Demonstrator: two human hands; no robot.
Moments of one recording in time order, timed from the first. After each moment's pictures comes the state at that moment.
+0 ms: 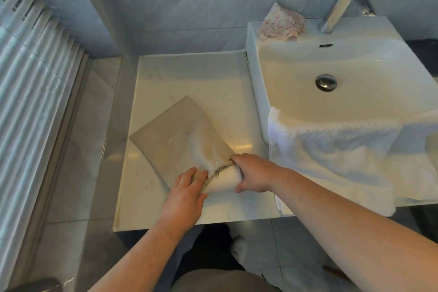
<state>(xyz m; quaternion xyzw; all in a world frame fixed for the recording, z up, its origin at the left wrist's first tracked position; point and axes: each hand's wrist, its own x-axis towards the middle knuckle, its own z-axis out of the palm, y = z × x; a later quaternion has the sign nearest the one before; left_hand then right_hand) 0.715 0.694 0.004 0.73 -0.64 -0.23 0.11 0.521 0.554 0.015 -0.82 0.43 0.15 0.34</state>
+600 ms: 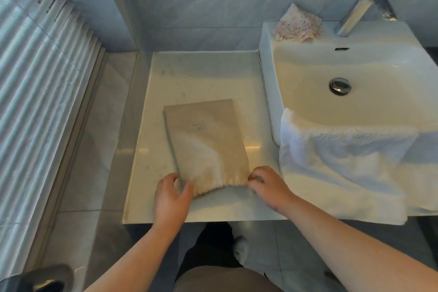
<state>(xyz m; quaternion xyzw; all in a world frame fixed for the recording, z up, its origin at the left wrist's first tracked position) 0.737 0.712 0.013 0.83 -0.32 -0.35 0.29 0.512 0.601 0.006 -0.67 0.57 -0.03 0.48</state>
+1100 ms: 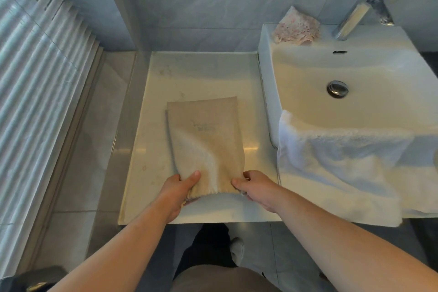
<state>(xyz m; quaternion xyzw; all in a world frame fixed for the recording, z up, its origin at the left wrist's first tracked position) 0.747 0.673 -0.005 0.70 -0.07 -0.60 0.37 0.531 0.595 -0.006 -0.50 0.59 0.01 0.64</state>
